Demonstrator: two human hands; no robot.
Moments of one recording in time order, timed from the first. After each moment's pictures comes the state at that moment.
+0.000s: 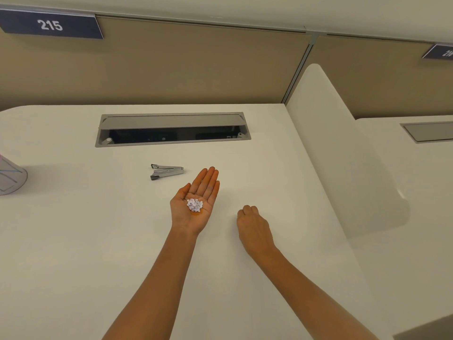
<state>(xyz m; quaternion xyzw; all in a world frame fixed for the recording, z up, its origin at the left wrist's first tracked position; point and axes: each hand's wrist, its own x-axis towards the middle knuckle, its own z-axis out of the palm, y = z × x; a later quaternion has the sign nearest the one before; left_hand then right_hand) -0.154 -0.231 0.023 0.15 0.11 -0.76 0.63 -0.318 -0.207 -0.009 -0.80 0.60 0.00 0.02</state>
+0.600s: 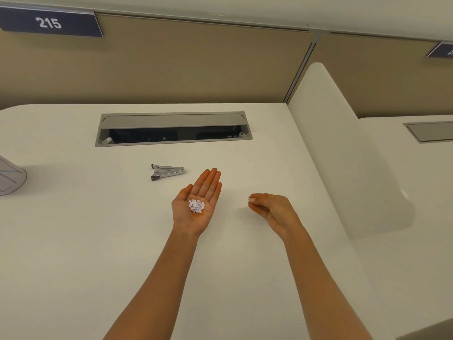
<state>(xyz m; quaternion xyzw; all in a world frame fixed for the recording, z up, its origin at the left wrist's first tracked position) -0.154 -0.234 0.019 0.16 0.11 -0.76 0.62 -0.355 -0.251 0.045 -0.23 0.59 -0.41 0.66</state>
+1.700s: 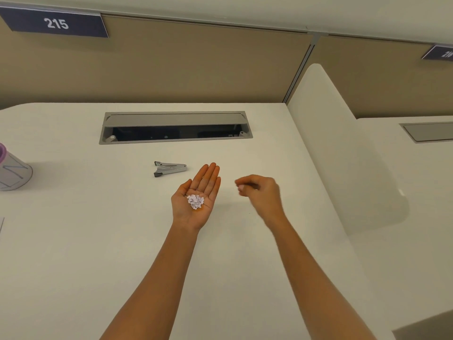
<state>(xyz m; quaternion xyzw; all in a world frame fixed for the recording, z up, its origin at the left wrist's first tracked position) -0.149 -0.227 0.029 0.13 0.11 -0.75 0.63 -0.310 -0.245 0.072 -0.55 0.64 -0.34 0.41</state>
